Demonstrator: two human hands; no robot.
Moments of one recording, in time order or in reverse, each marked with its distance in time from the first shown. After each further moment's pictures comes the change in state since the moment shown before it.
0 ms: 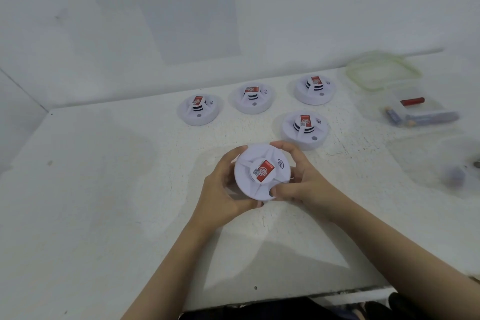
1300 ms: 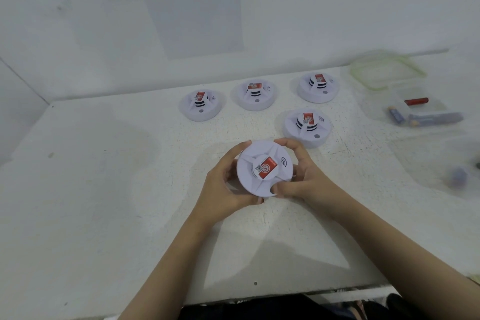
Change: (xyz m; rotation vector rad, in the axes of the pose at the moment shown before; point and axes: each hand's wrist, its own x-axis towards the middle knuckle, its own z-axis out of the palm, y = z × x) left_hand 0.001 -0.003 -0.002 -0.050 -0.040 -0.022; right_hand -0.001 0.000 0.000 -0.026 -0.007 0.000
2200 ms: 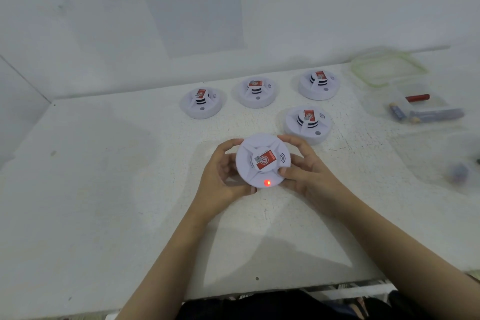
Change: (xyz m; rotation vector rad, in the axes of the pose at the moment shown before) left_hand 0.002 -0.005 -0.006 -0.157 0.016 -0.101; right_hand 0.002 0.006 -0.004 0.134 0.071 -0.036
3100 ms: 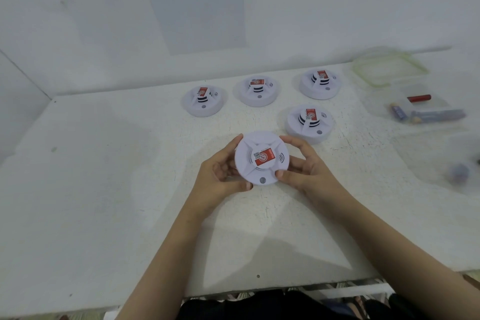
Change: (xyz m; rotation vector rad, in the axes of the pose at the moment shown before) left_hand 0.001 -0.002 -0.009 -0.131 -0.059 -0.066; right_hand -0.007 0.001 0.007 -0.113 0.063 -0.041
